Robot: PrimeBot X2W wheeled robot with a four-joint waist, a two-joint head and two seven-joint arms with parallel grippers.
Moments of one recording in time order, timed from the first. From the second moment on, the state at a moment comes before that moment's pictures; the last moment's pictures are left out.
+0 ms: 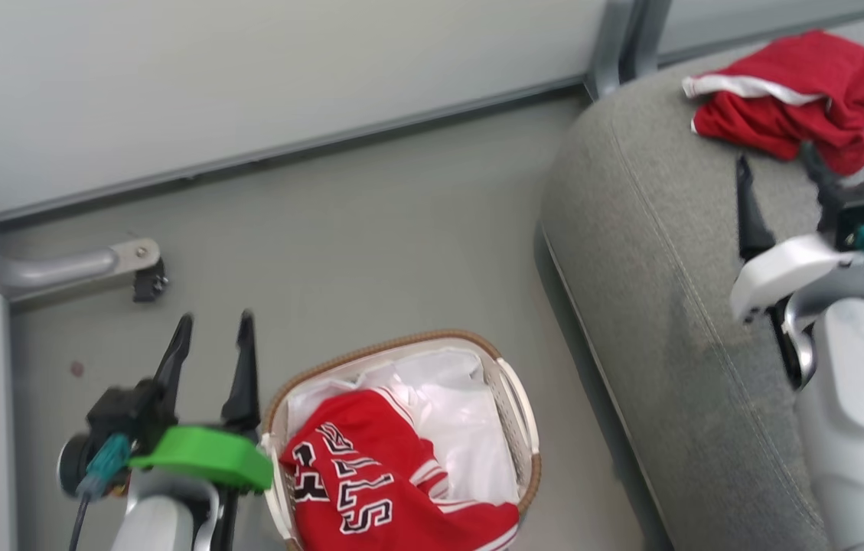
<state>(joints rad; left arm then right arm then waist) -0.18 0.08 -0.12 0.32 -0.31 -0.13 -0.26 -0.61 -0.13 -0.13 0.60 -0.08 0.13 -0.26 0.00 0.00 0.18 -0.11</state>
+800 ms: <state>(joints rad) -0.01 0.05 -0.04 0.35 -0.31 -0.13 -0.26 -0.18 -0.05 0.01 0.39 0.11 0.13 -0.26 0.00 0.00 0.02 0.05</state>
